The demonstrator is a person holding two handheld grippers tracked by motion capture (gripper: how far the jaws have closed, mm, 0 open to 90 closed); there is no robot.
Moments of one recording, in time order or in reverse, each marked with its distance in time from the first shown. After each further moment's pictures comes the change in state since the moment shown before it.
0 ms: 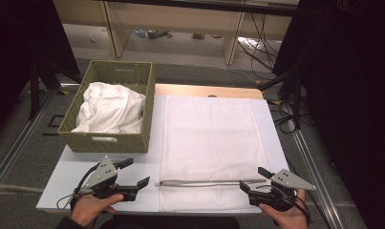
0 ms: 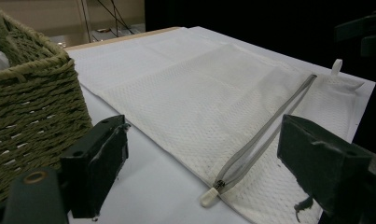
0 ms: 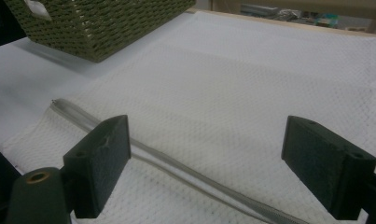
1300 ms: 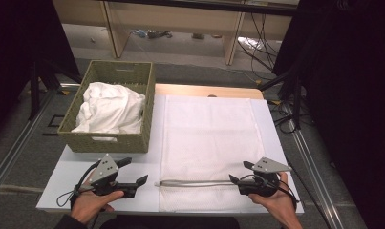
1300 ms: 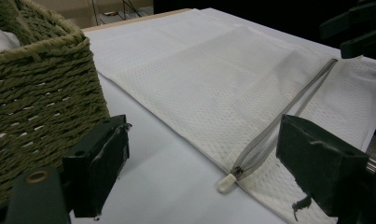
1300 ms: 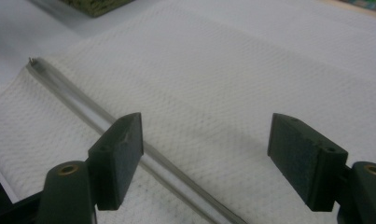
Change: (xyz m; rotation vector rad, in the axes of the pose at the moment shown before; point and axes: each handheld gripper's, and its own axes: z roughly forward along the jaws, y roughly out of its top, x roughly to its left) left arm 0.009 -0.002 0.004 0.067 0.035 -0.002; right arm -0.008 0.009 0.049 0.181 0.072 -0.112
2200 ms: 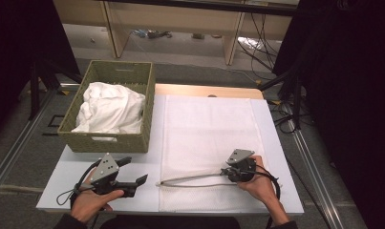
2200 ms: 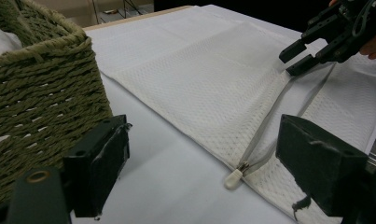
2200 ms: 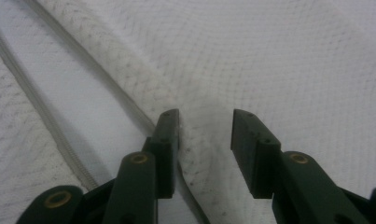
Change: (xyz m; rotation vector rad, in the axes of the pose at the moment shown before) left arm 0.002 0.002 0.002 0.012 0.005 0.018; right arm -0.006 0.016 0.067 0.282 0.003 -0.275
